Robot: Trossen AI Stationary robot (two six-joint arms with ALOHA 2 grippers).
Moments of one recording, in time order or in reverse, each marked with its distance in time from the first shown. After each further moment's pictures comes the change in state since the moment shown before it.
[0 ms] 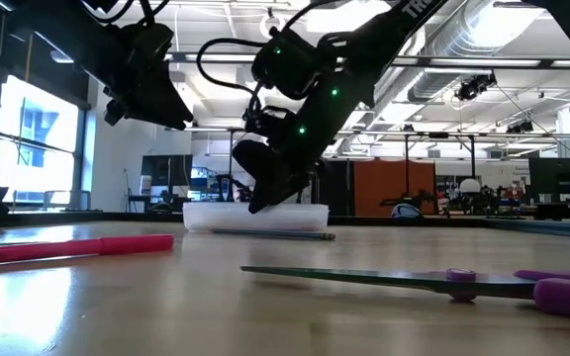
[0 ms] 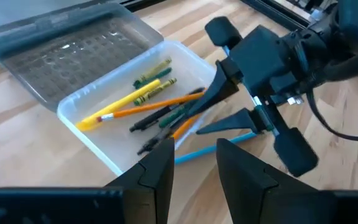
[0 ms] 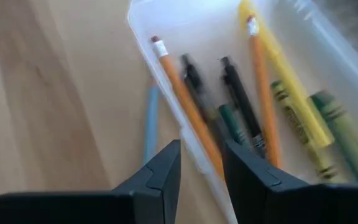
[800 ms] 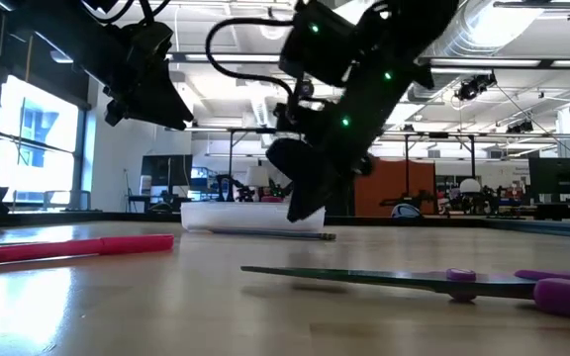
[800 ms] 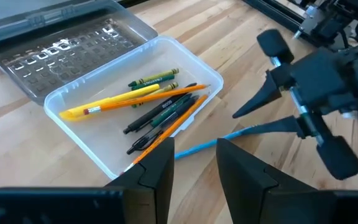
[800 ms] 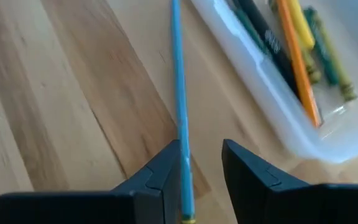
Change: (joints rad) left arm 0.000 0.000 0.000 -0.001 0.023 -0.001; right arm 0.154 -0.099 -0.150 -0.108 0.141 0.215
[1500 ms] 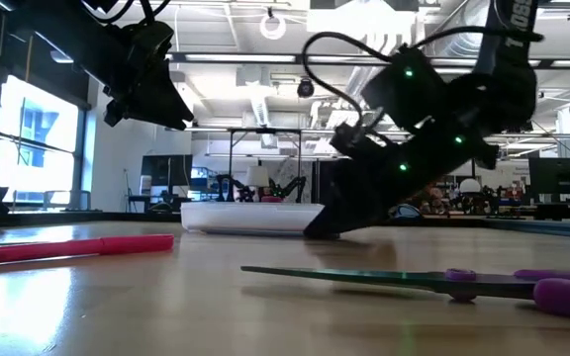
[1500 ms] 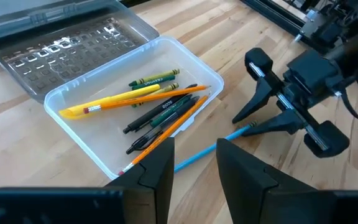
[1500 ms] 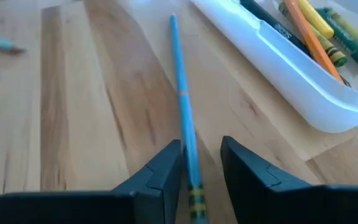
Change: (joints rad) left arm 0.000 0.000 0.000 0.001 -0.003 -0.022; right arm -0.011 -0.005 -0.532 0.874 -0.119 -0.143
